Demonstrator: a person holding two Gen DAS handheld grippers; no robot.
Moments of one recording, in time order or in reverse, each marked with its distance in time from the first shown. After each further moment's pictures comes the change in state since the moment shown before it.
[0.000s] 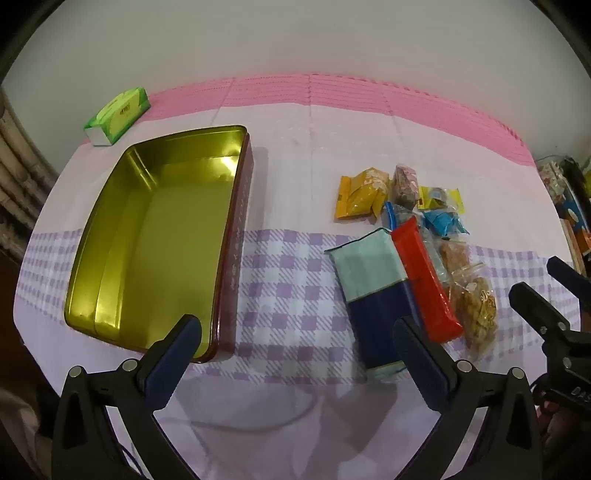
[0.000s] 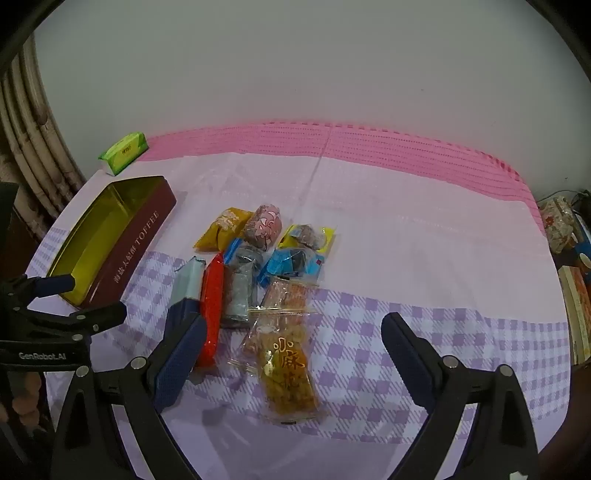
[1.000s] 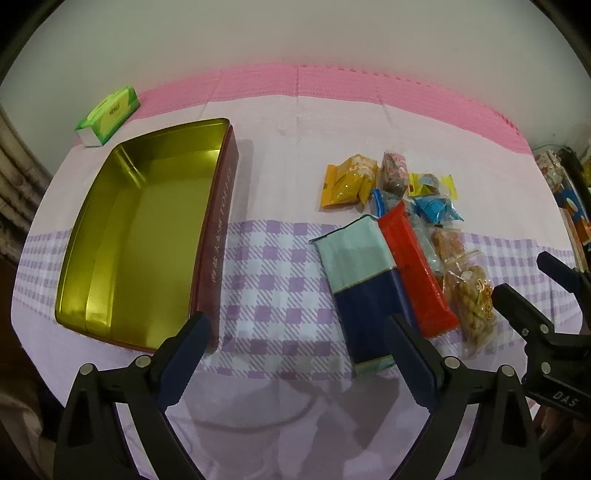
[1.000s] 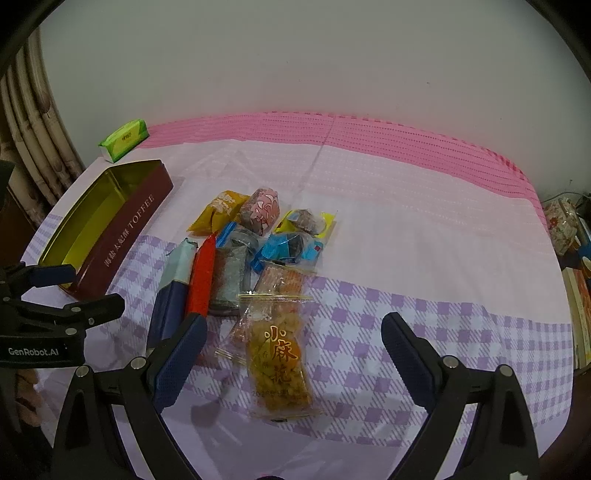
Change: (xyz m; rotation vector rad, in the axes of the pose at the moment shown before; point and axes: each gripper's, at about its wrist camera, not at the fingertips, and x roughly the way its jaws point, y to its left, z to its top) left arm 0.007 -0.009 -0.008 0.021 0.016 -0.016; right arm 0.014 -0.003 -0.012 -0.026 0.018 -0.003
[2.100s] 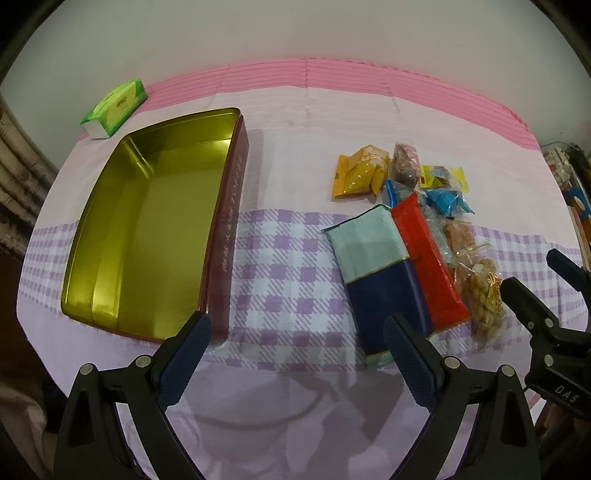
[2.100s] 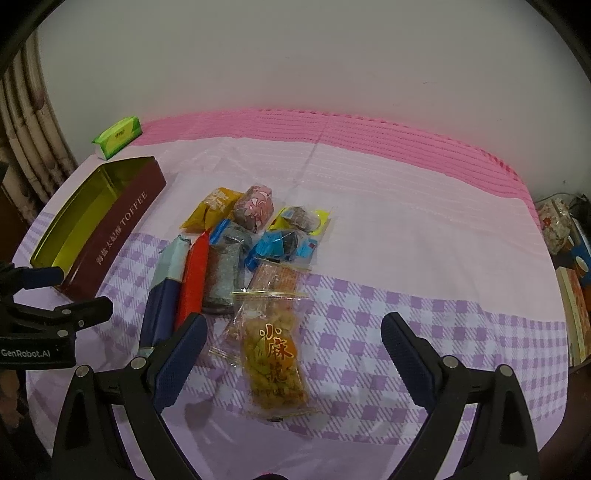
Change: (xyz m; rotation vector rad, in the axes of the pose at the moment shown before) left arm 0.002 0.002 -0.002 -0.010 0.031 0.042; right arm 0.002 0.002 -0.004 -0.002 0.001 -0.038
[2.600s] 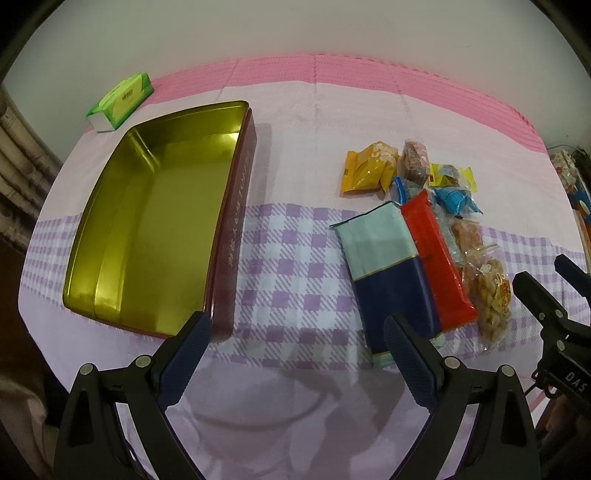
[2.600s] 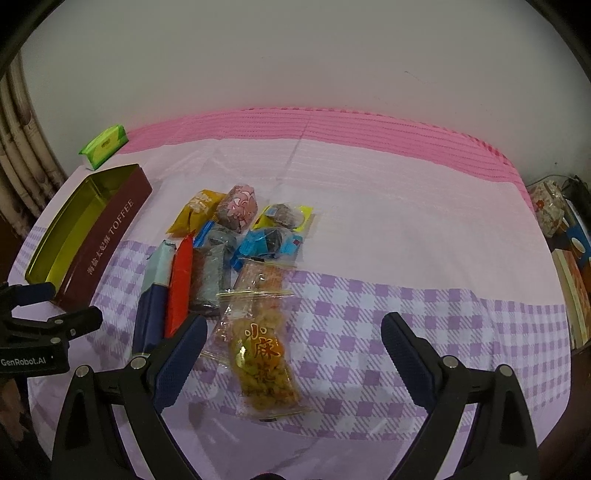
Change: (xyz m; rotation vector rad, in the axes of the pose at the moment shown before) left arm 0.004 0.003 -0.001 -0.020 0.018 0.016; right arm 0.000 -0.010 0.000 0.056 0.014 -0.022
